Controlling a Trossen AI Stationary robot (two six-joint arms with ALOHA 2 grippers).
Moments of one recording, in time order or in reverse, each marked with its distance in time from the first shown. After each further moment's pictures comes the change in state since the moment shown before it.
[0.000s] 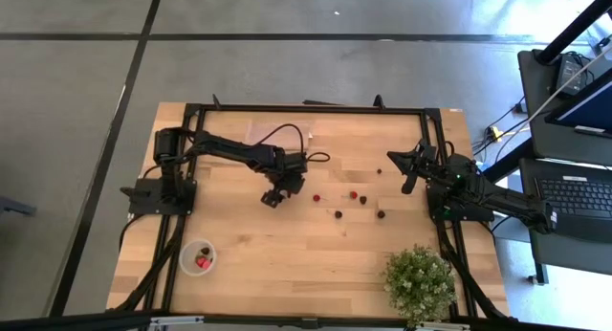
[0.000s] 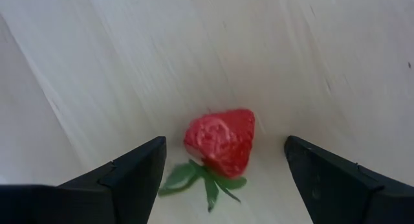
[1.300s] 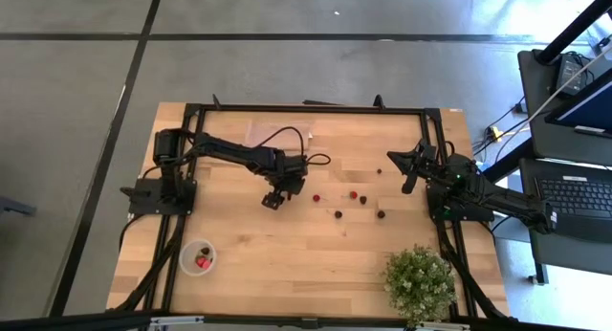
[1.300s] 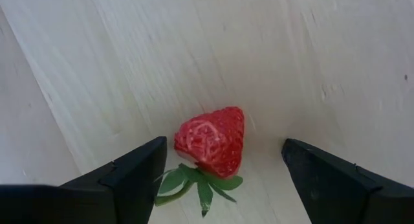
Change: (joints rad) left arm -0.032 0.000 -0.003 0.023 -0.014 -0.084; right arm 0.000 0.000 0.000 -0.001 -0.002 0.030
